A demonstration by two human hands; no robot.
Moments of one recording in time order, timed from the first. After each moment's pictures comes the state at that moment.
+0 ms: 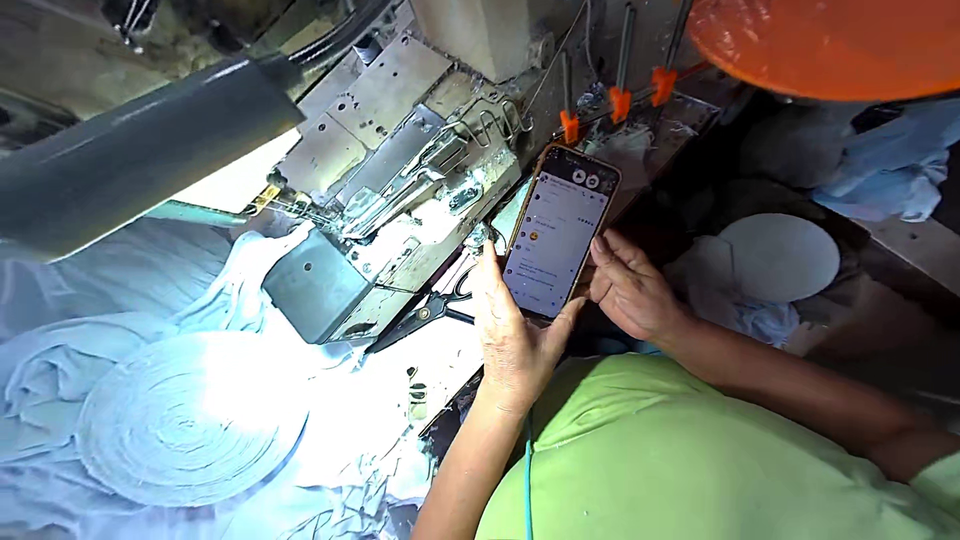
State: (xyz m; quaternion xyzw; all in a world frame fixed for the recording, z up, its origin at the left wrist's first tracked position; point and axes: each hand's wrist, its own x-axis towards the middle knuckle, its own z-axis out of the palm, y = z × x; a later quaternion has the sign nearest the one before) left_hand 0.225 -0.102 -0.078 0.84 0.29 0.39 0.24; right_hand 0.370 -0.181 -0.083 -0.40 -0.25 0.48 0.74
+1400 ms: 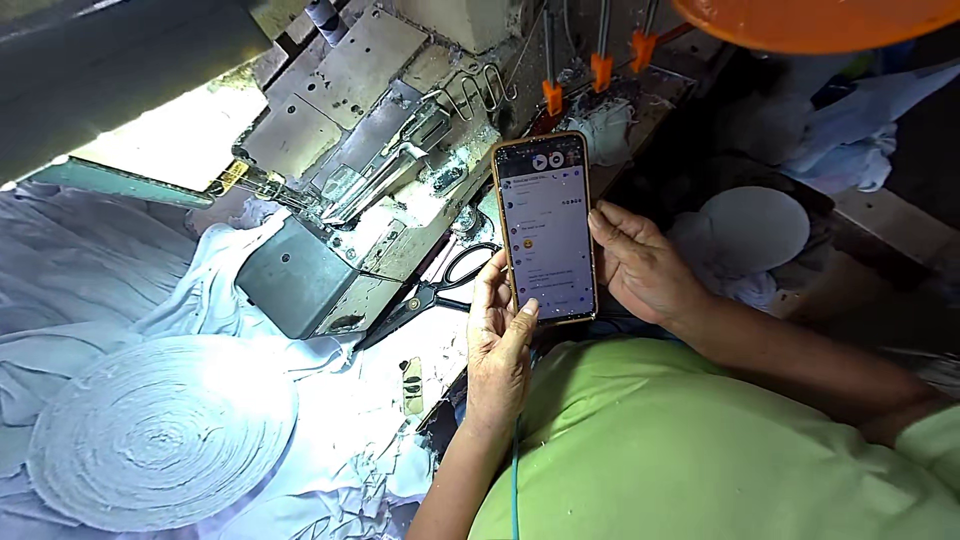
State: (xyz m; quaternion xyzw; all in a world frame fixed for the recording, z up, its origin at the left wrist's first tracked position) left_hand 0.200 -0.119 -0.048 0.47 0.23 0.31 0.79; right_hand 0.364 -0.194 -0.050 -0.47 -0.26 0.44 0.72
